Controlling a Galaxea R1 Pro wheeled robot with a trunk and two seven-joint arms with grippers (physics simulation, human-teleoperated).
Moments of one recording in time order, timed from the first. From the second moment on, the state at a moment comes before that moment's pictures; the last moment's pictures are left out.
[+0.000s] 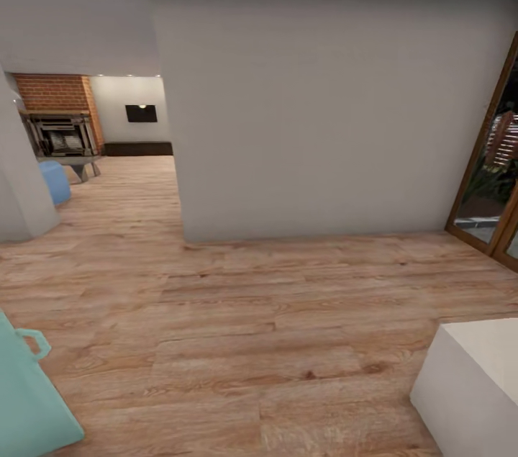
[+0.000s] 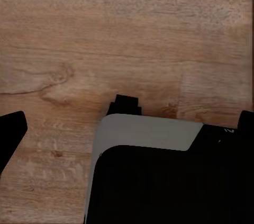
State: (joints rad) left arm -0.28 0.01 0.06 0.00 0.09 0.07 0.08; right arm -0.18 0.07 0.63 0.03 -0.50 -0.08 -0.13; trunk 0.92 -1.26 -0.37
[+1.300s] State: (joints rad) left arm -0.28 0.01 0.06 0.00 0.09 0.07 0.08; right arm -0.18 0.07 0.63 0.03 -0.50 -0.08 -0.13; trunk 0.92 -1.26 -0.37
